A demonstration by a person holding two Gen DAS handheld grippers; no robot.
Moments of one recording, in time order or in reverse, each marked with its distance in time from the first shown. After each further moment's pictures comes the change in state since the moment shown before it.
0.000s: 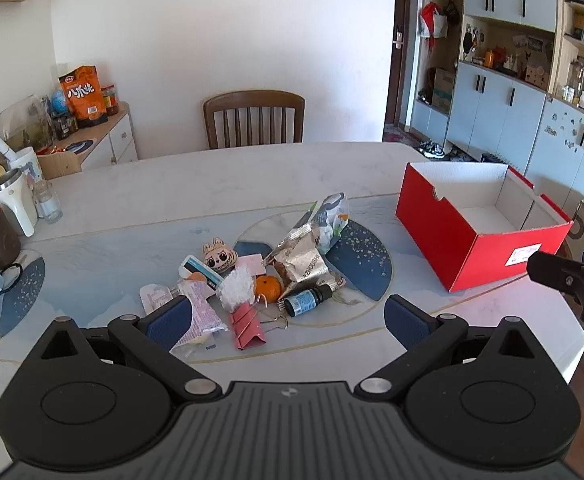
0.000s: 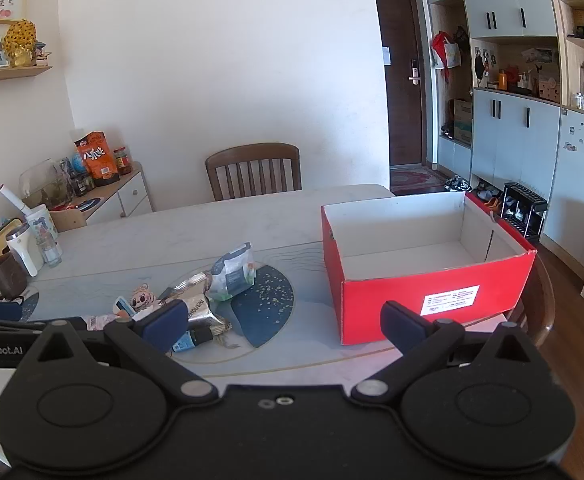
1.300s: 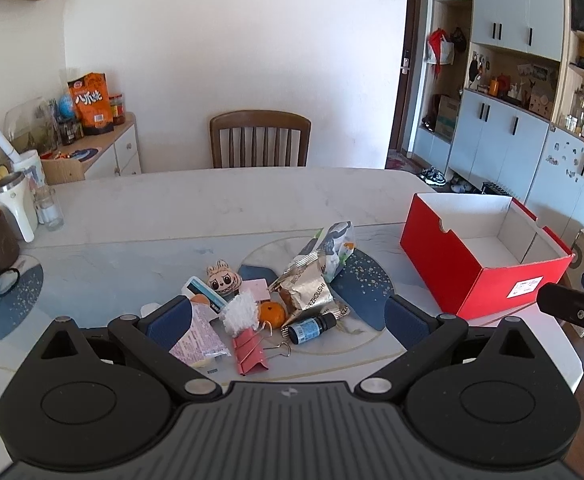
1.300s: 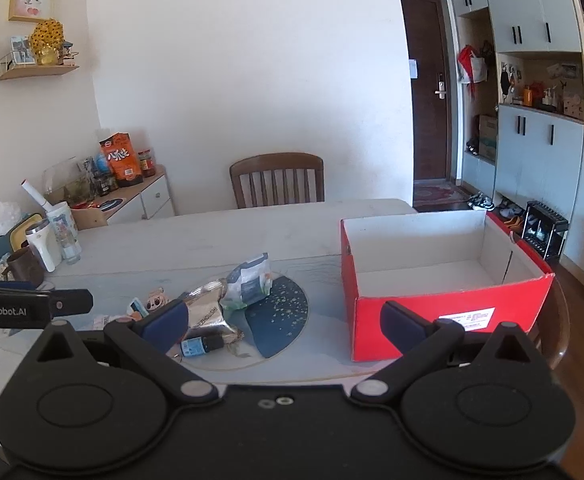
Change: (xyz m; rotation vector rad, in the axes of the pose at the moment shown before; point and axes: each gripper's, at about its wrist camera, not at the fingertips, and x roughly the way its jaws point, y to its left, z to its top) left arm 0.003 0.017 0.007 -0.058 -0.073 -0.021; right arm 0.001 -0.007 0.006 -0.053 -0.031 0.081
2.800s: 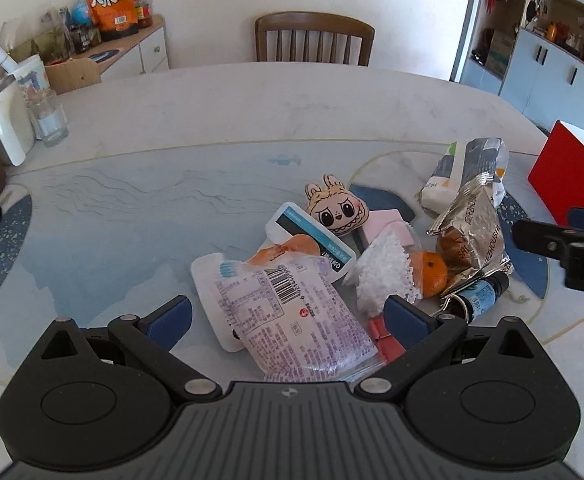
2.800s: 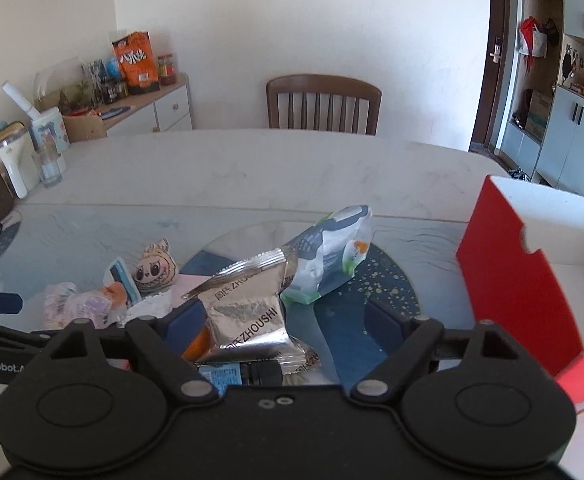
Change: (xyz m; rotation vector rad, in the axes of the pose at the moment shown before) left arm 0.169 0.115 -0.028 -0.046 0.267 0.080; right arm 0.213 0.095 -0.007 -0.141 0.236 0.024
